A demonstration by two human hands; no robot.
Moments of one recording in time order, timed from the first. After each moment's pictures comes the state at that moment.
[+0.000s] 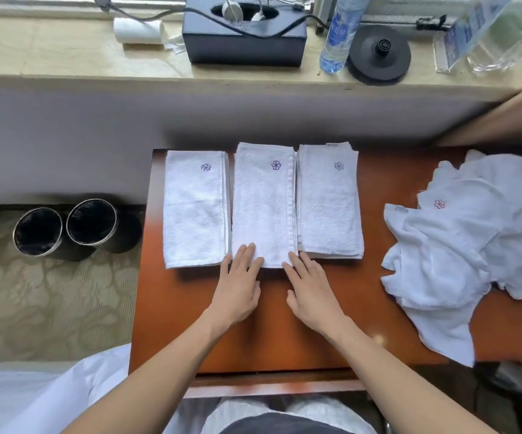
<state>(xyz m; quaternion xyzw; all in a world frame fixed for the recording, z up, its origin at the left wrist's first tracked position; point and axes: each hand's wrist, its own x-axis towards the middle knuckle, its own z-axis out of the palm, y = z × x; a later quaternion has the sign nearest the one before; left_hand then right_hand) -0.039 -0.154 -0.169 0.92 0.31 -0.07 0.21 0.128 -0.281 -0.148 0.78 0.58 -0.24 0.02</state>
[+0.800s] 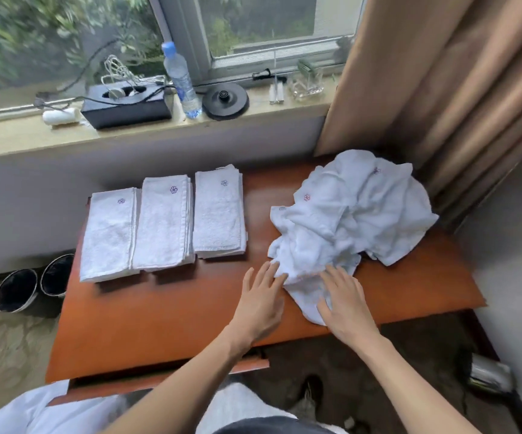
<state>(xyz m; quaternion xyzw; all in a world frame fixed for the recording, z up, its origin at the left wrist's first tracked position) 0.138 -0.433 -0.091 0.95 0.24 -0.05 0.18 0.294 -0.589 -0.082 0.86 0.43 -0.21 -0.15</state>
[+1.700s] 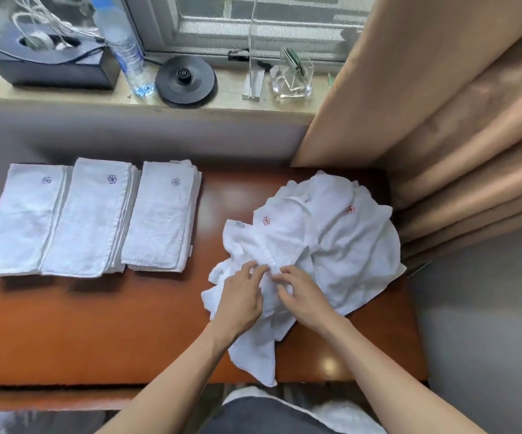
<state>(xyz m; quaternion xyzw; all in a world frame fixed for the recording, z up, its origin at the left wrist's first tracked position) 0.340 -0.433 -0.130 0.88 0.35 0.00 0.32 0.493 -0.527 -0.095 0.78 0.47 -0.39 -0.17</state>
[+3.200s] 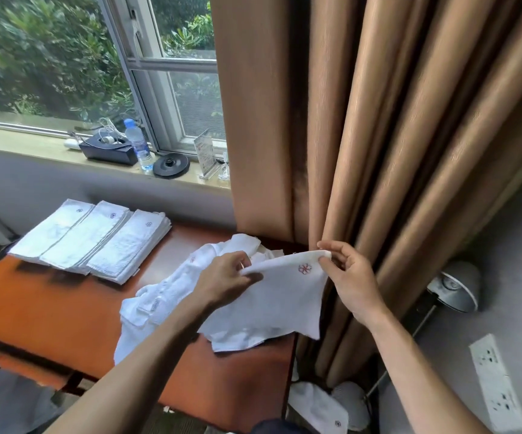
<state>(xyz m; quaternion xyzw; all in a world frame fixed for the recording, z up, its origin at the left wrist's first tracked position) 0.617 -0.616 0.081 0.77 0.53 0.17 0.31 0.858 -0.716 0.075 0.60 0.40 -0.35 -0.60</state>
